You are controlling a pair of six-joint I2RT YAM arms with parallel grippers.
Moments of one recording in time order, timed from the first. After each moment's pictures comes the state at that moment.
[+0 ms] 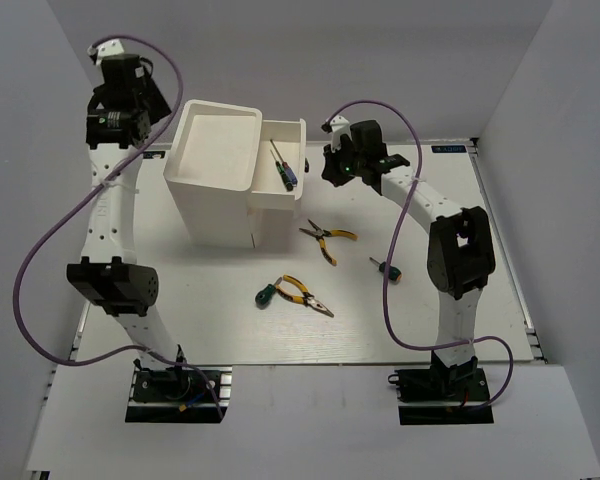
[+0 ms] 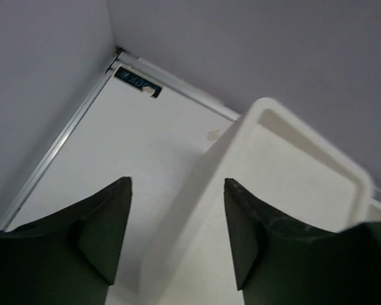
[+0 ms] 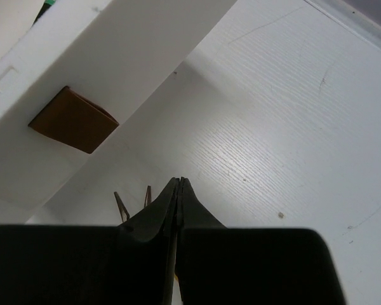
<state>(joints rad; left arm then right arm) -0.06 1.82 2.31 -0.87 -0.40 -0.33 0.44 2.01 1.69 -0.27 -0.33 -0.11</state>
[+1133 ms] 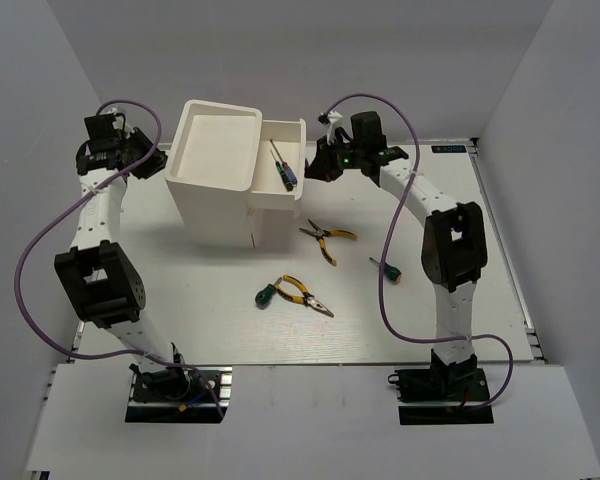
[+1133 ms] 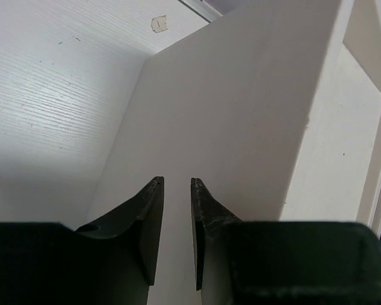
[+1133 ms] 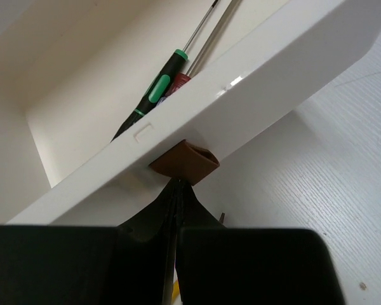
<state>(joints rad) 0.23 1.74 1.65 -0.54 0.33 -0.48 0.42 2.09 1.82 -0.27 -0.70 0.01</state>
